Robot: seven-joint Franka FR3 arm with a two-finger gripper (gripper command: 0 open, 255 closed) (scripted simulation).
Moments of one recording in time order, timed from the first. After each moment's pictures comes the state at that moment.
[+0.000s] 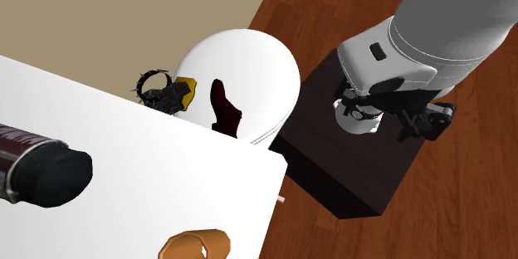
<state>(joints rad) 0.01 -0.81 -0.04 -2.33 0.09 1.47 -0.12</state>
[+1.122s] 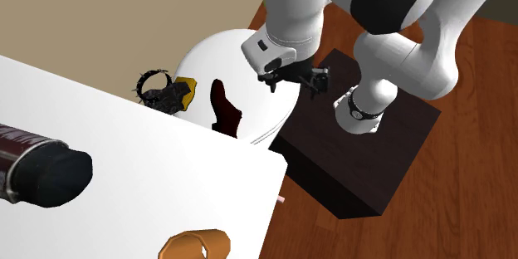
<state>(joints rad) -0.01 -0.78 -0.42 -2.50 -0.23 1.65 -0.69</state>
